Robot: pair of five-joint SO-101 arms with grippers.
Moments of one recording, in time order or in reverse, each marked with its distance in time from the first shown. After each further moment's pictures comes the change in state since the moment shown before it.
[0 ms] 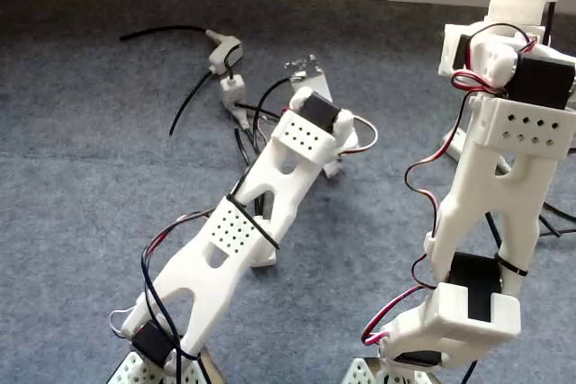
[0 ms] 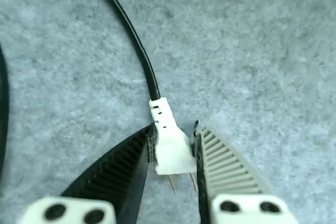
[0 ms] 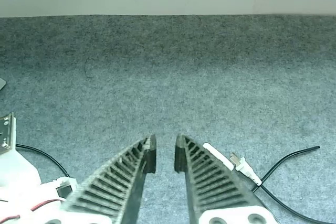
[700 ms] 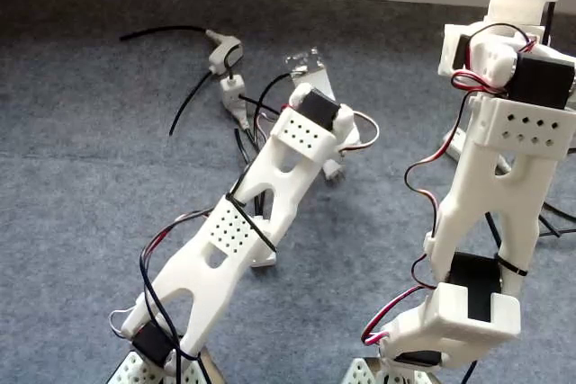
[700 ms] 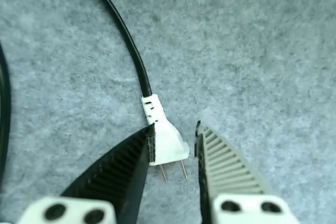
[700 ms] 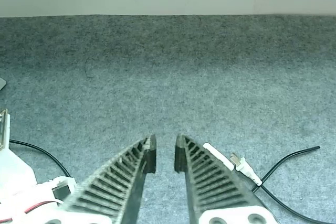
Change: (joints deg) left arm 0.2 -2.0 -0.1 0.4 -0.7; right arm 0.0 0.0 0.0 0.0 0.0
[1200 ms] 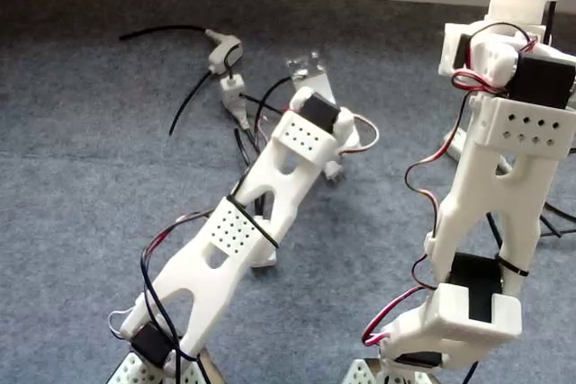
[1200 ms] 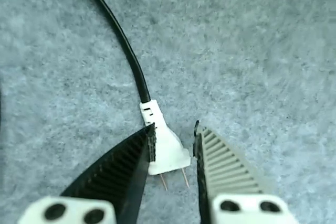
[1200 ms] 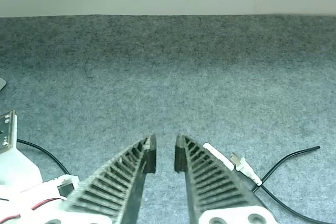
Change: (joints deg) left arm 0.0 2.4 -0.1 -2.0 0.0; right arm 0.0 0.0 0.0 0.0 0.0
